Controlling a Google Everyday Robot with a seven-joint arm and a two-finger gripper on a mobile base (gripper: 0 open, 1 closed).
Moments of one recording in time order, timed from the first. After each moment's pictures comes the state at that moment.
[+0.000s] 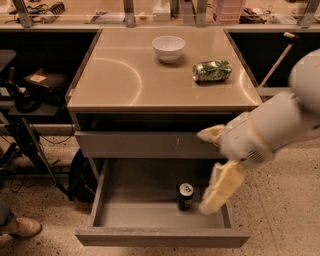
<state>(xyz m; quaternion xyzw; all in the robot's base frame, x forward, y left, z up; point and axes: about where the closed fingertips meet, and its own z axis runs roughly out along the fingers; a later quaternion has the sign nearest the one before) 0.398 -0.098 0.833 -0.61 0.72 0.24 0.23</state>
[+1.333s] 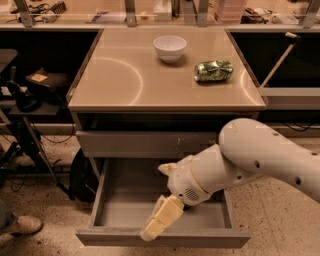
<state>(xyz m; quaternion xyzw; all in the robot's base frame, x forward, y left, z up) 0.374 0.016 0.740 -0.55 0.74 0.32 0.23</state>
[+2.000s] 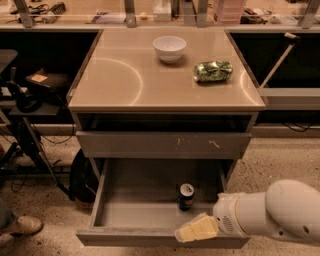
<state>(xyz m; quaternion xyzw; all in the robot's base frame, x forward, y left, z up) 0.375 -0.101 0.650 -0.29 0.89 0.24 0.25</state>
